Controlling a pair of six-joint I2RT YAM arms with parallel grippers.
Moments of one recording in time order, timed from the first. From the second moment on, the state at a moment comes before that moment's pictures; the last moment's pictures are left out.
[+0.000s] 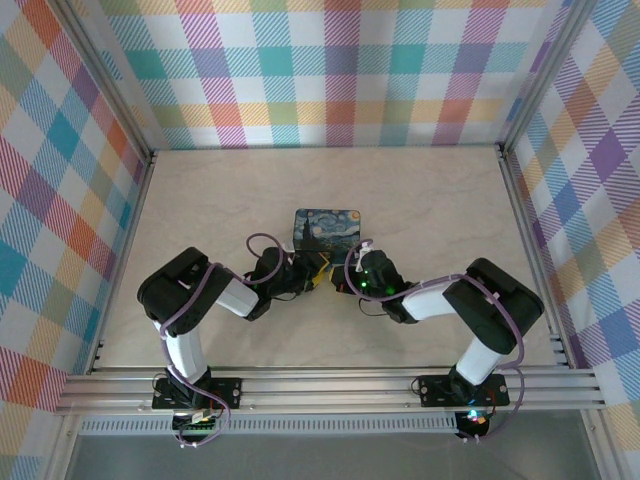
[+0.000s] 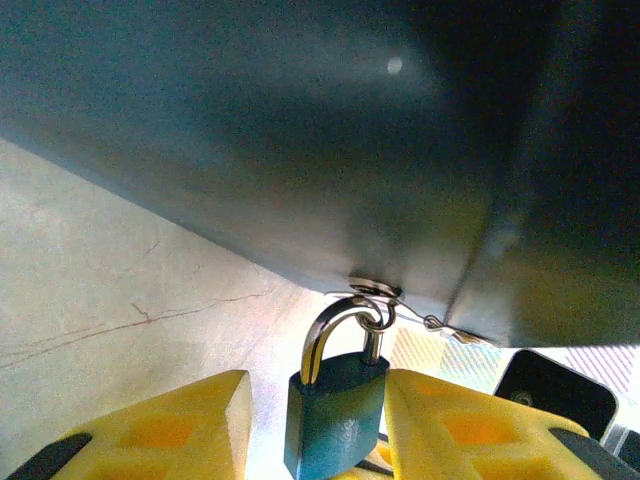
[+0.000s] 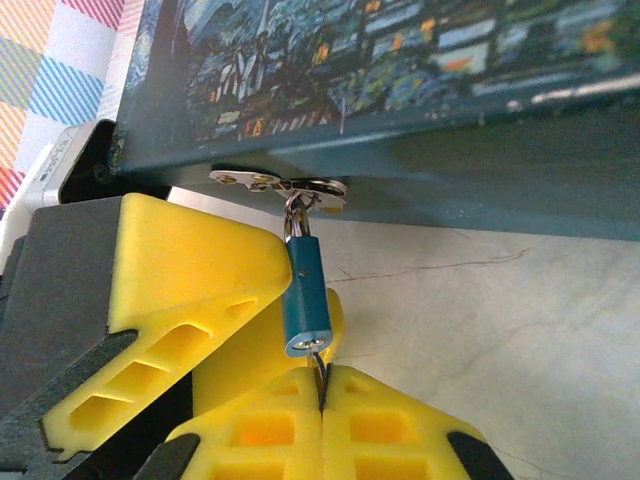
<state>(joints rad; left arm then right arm) -0.63 1.83 0.52 0.91 0.30 -1.52 0.77 1.66 0.51 0.62 -0.13 0.90</state>
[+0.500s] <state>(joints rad) -0.65 1.84 0.52 0.94 0.29 -1.52 0.77 1.63 0.53 0.55 -0.13 1.05</state>
